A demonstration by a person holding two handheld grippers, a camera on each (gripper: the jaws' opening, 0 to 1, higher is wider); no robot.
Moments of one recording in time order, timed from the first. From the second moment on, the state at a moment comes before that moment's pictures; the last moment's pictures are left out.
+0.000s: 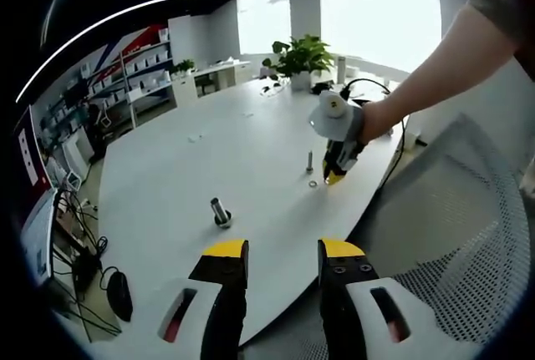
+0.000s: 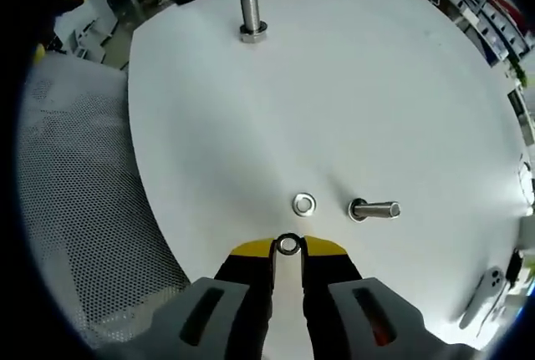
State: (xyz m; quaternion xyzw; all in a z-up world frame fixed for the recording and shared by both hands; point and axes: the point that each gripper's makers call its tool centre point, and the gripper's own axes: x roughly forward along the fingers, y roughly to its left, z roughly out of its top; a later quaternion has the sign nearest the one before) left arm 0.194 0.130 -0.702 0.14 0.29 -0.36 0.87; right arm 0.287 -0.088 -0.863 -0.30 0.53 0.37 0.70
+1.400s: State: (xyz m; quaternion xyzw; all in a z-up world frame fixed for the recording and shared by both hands) left arm 0.193 0.128 -0.703 0.14 0.29 -0.37 0.87; right arm 0.327 -0.104 -0.800 -0.29 0.47 0.31 0.77
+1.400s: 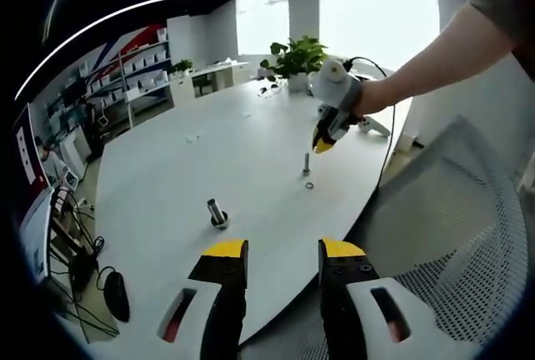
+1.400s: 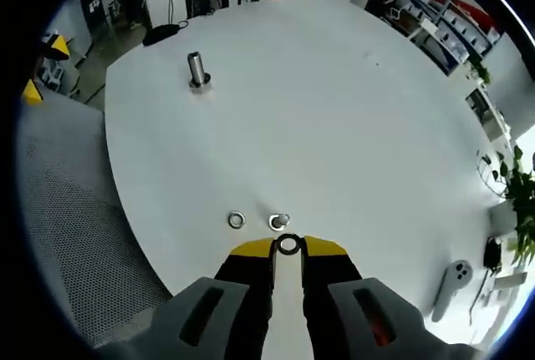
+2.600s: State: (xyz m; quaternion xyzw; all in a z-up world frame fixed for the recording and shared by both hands) left arm 0.194 0.130 -0.702 0.14 0.29 -0.37 0.87; right arm 0.346 -0.093 -0.817 -0.31 0.46 0.33 0.76
